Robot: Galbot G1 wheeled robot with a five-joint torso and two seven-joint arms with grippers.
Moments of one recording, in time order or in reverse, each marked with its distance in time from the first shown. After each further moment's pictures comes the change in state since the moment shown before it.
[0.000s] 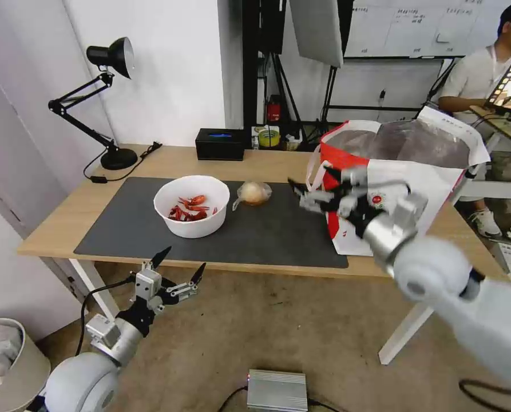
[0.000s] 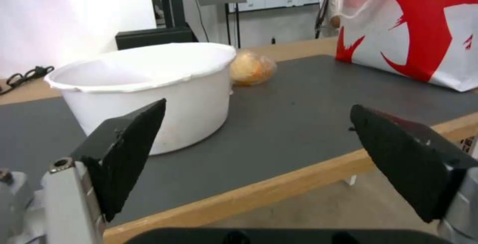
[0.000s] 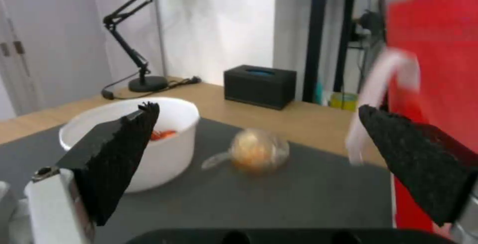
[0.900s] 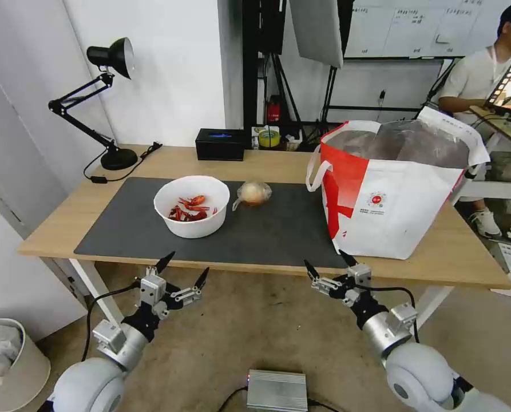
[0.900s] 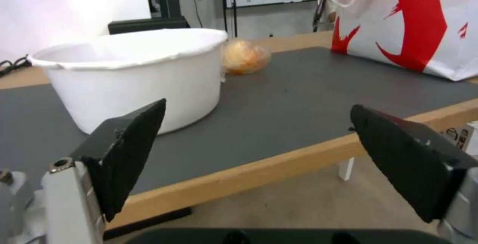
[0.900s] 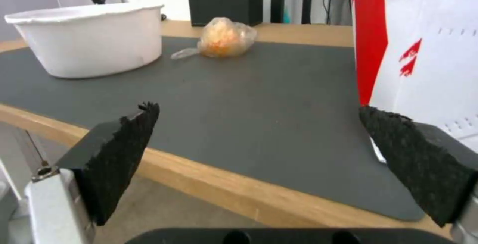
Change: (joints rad) left arm 0.004 -0.023 0.032 0.028 0.022 -0.021 0.003; right arm -0.436 0.124 0.111 -0.087 -0.252 0.182 -0.022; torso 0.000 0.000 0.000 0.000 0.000
